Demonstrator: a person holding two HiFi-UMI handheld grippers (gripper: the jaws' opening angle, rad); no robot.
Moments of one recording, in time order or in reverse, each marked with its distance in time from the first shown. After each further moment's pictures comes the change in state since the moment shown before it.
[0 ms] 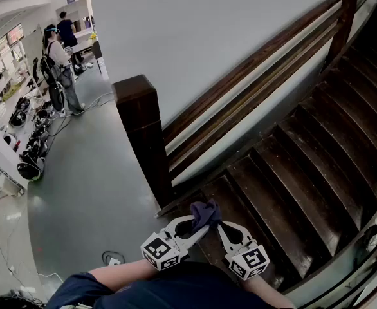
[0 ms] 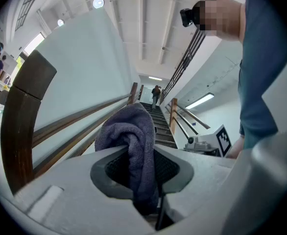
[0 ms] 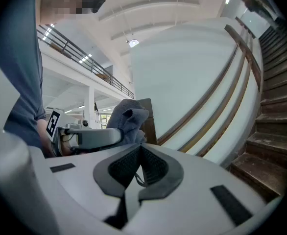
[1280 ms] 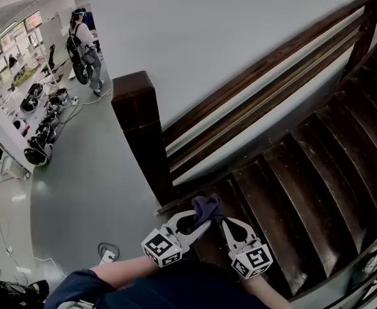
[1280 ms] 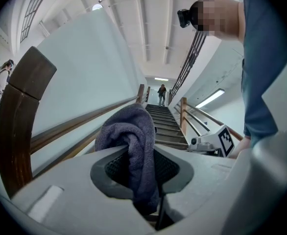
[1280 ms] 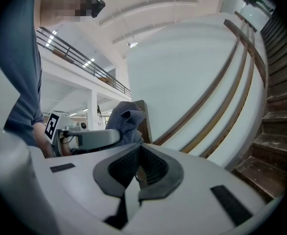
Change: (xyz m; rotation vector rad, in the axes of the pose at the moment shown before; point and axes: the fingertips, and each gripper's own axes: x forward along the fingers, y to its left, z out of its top) left arm 0.069 0.034 -0.003 0.025 -0.035 0.111; right arm 0.016 -0.081 0.007 0.005 -0.027 0.066
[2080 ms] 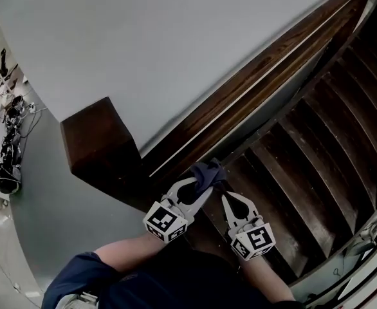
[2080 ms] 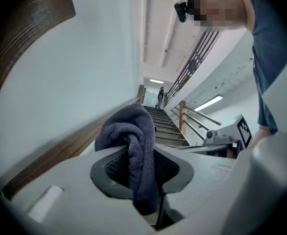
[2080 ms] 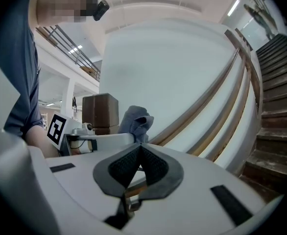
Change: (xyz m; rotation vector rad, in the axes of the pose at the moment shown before) left arm 0.128 0.241 0.055 -0.004 -0.015 -0.120; right arm 0.211 -0.117 0.066 -0.057 0.013 -0.229
